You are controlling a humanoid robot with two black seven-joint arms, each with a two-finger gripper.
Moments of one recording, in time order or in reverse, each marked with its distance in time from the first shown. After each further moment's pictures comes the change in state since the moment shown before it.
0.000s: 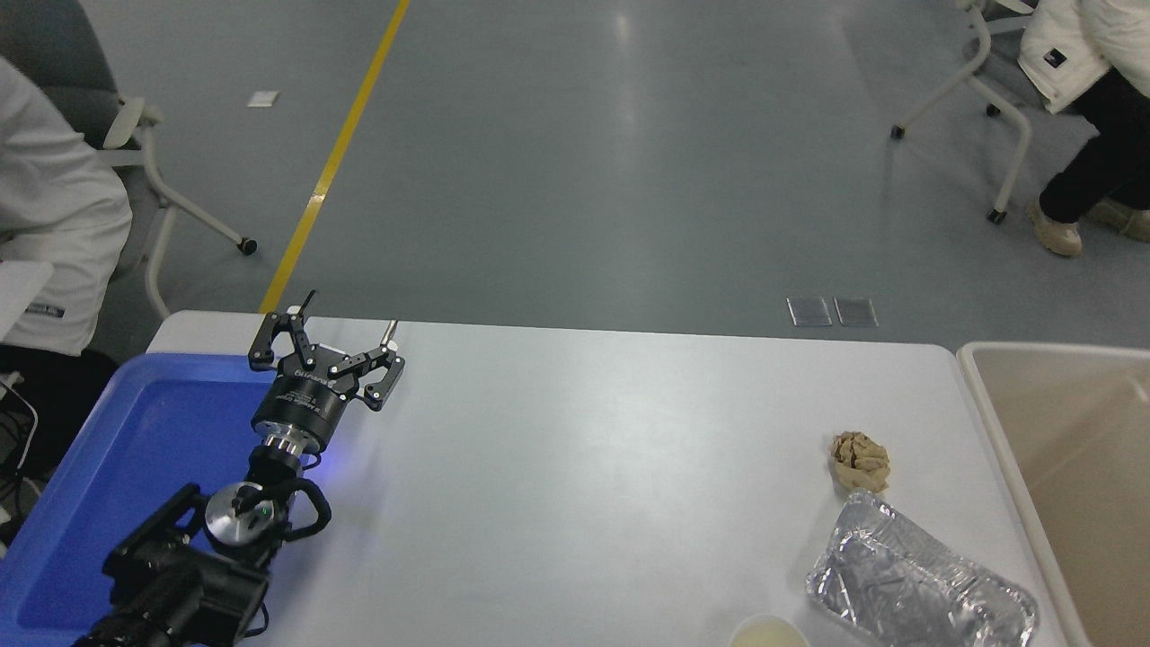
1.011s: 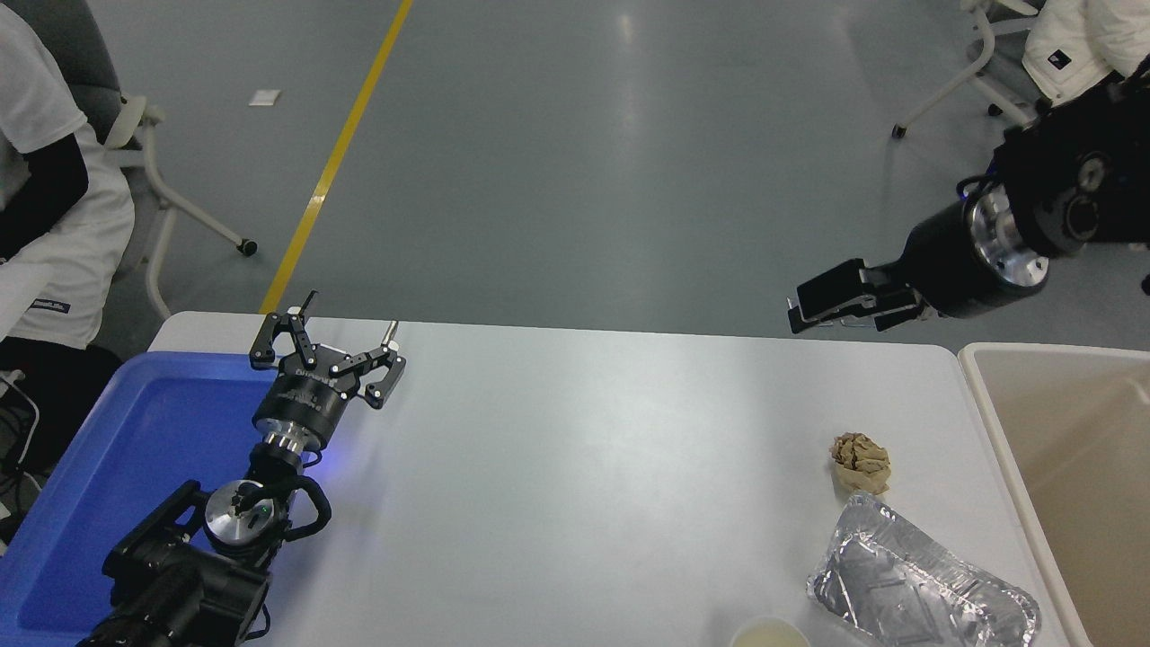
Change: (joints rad) left arm 0.000 0.000 0.000 0.000 0.000 0.001 0.000; right arm 0.542 0.519 -0.515 0.857 -0.180 0.028 -0.002
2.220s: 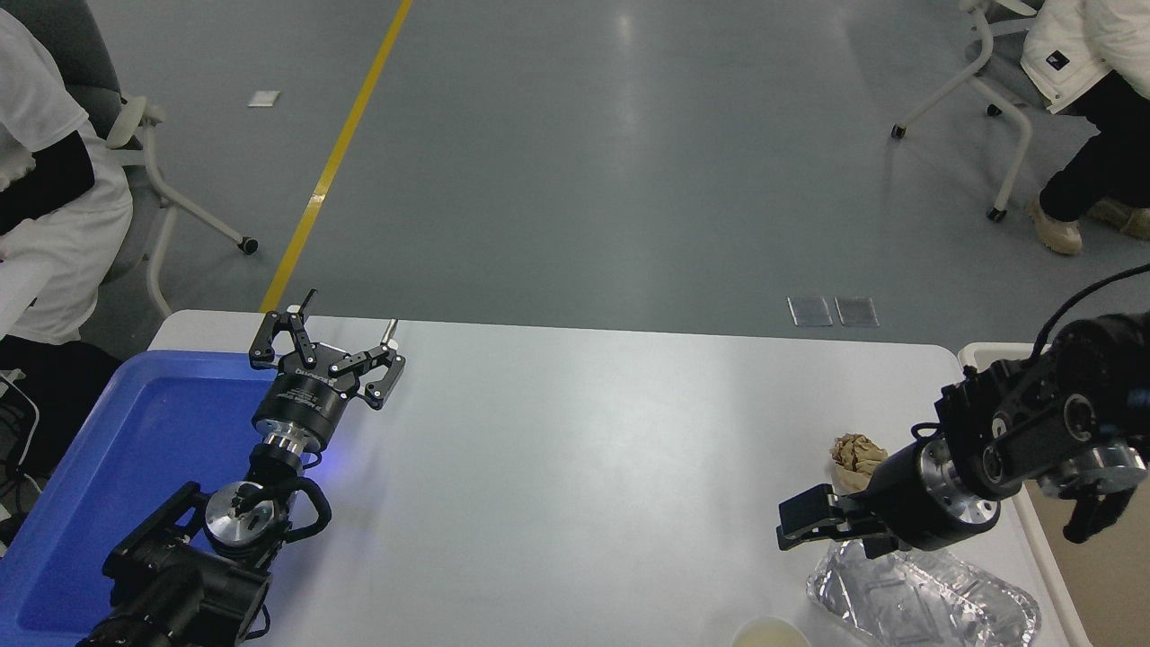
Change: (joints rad) left arm 0.000 0.000 0.000 0.000 0.000 -0.001 0.000; right arm -0.409 0.169 0.013 0.129 0.123 -0.270 -0.008
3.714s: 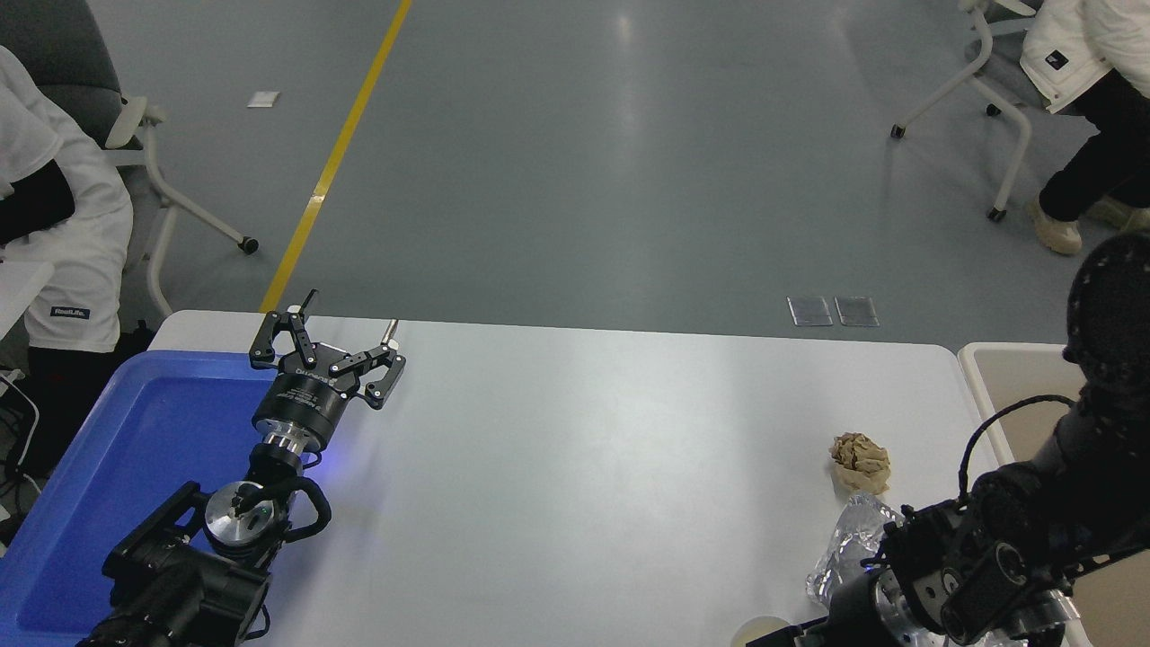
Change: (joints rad) left arm 0.000 0.000 0.000 0.000 0.000 0.000 0.000; right arm -0.345 0.050 -0.006 -0.051 -0.136 -0.417 0.000
